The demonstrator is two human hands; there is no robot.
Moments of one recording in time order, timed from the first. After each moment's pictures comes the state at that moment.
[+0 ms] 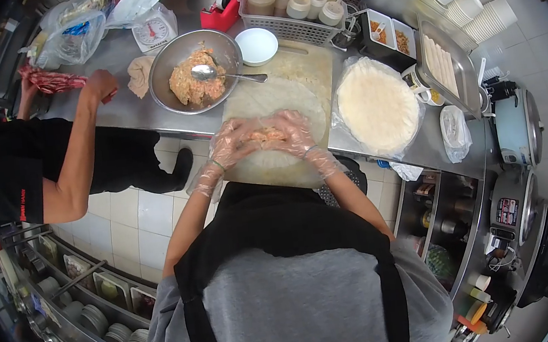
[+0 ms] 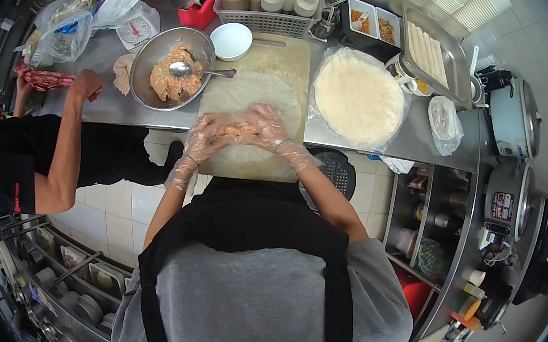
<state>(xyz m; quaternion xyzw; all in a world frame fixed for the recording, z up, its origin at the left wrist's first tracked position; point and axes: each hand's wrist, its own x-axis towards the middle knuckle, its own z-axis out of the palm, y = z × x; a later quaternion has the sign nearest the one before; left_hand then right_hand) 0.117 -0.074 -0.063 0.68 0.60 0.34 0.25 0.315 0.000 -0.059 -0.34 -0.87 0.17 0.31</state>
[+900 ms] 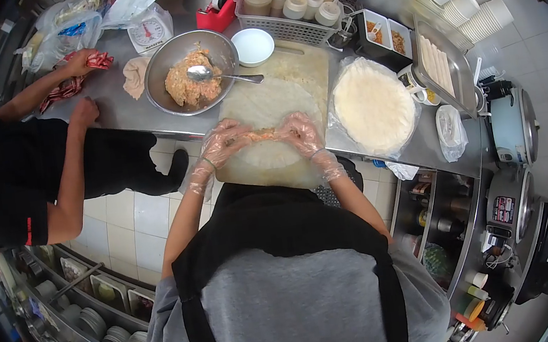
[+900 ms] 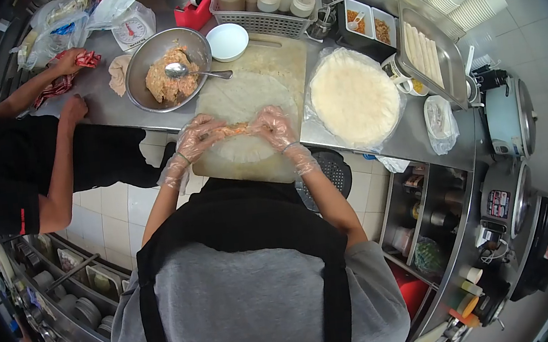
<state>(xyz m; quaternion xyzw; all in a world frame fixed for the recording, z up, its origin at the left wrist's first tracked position) 0.101 -0.071 -0.064 0.66 0.60 0.33 0.31 0.355 0.015 -0.086 -0.31 -0.81 0.41 0.29</state>
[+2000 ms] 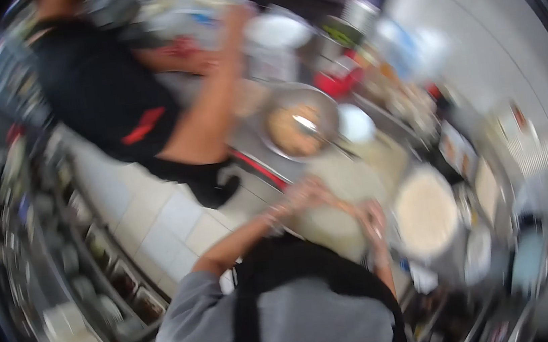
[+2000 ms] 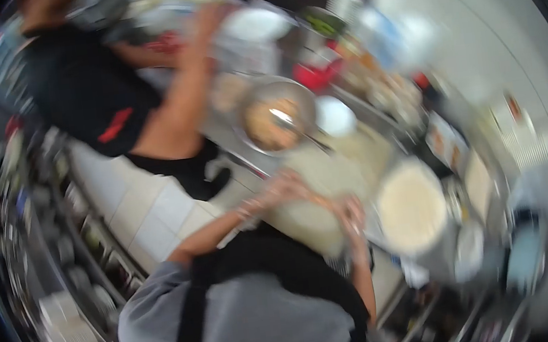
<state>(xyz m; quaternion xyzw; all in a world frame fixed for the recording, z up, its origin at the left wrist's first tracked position) 0.116 -0.054 -0.131 0.71 0.50 0.43 0.23 0.389 0.010 -0.090 -0.36 -0.80 0.36 0.33</state>
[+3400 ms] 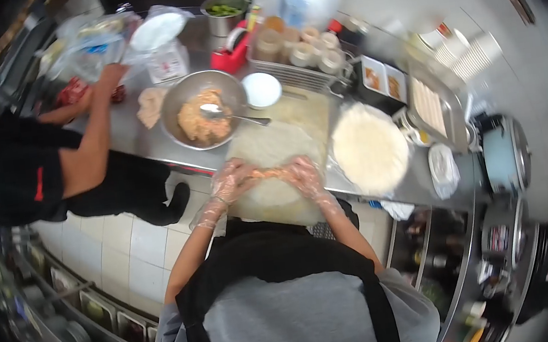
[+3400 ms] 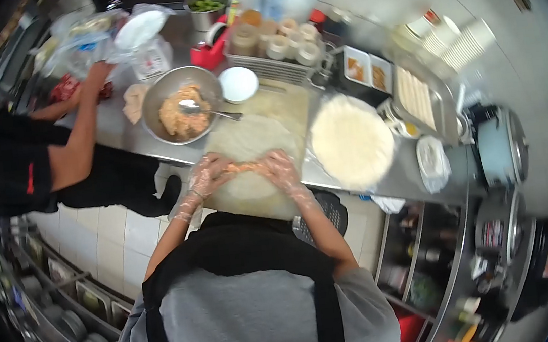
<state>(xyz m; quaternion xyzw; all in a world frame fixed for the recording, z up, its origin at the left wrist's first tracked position) 0.117 -0.078 -0.071 0.69 0.62 0.33 0.19 0.359 0.014 -0.082 -0.29 -0.89 0.20 0.28</state>
